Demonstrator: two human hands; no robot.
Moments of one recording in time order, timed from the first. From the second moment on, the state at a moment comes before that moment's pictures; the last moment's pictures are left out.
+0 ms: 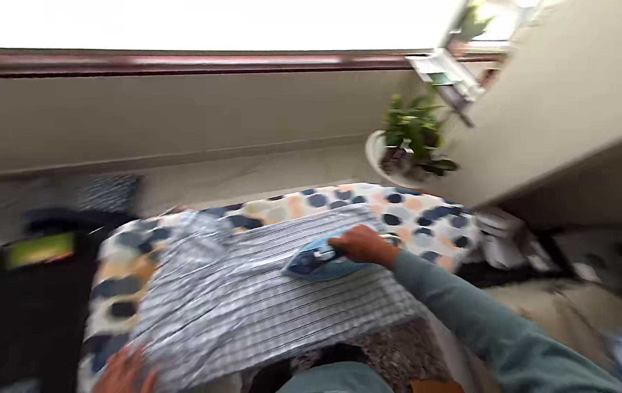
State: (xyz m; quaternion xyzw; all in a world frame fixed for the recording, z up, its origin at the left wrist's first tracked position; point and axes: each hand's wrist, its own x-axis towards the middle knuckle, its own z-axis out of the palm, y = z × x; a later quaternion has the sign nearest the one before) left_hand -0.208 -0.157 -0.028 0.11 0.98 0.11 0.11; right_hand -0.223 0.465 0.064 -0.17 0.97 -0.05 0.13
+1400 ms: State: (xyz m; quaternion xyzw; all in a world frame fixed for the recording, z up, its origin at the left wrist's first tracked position) left_hand -0.241 -0.162 -0.043 -0.05 0.97 0.14 0.18; right_hand -0.325 0.058 0.070 -0.05 0.98 -0.04 0.21
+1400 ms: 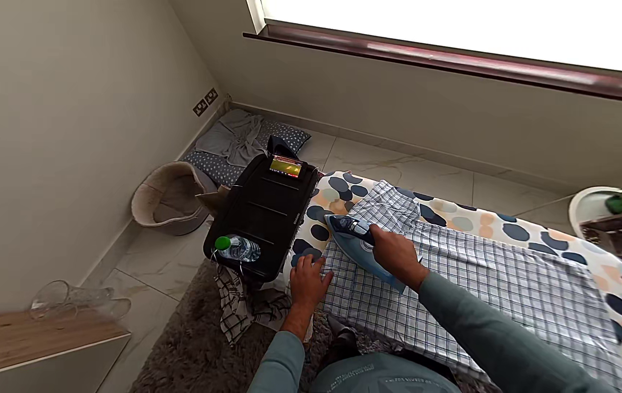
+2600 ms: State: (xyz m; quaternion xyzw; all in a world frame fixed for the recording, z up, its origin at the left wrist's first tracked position) left_hand -0.214 -0.042 -0.028 -0.13 0.99 -0.04 0.05; right_hand -0.160 0.474 0.070 -0.14 0.96 -0.01 0.24
